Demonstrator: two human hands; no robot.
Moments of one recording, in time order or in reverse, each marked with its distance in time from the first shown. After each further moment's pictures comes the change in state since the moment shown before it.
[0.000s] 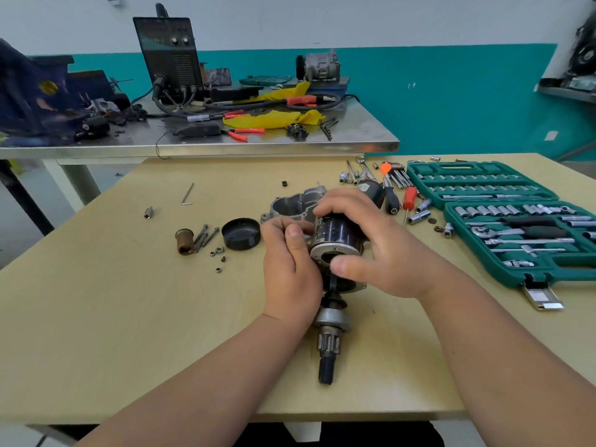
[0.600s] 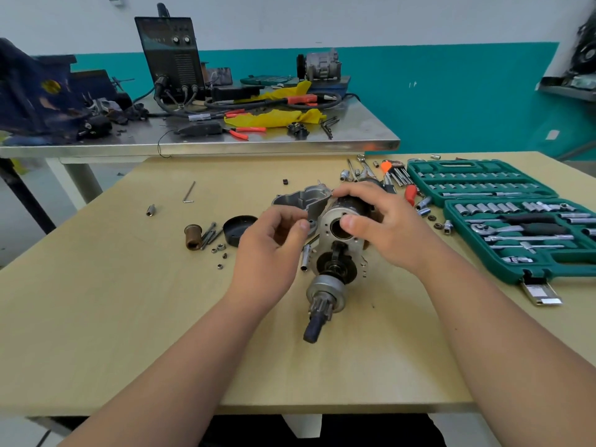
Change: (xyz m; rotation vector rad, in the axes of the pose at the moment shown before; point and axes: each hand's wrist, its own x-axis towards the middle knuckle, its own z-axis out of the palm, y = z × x) left_hand 0.025 0.018 -0.038 0.218 -0.267 -0.024; right_hand 0.006 0.021 -0.011 0.106 0.182 0.218
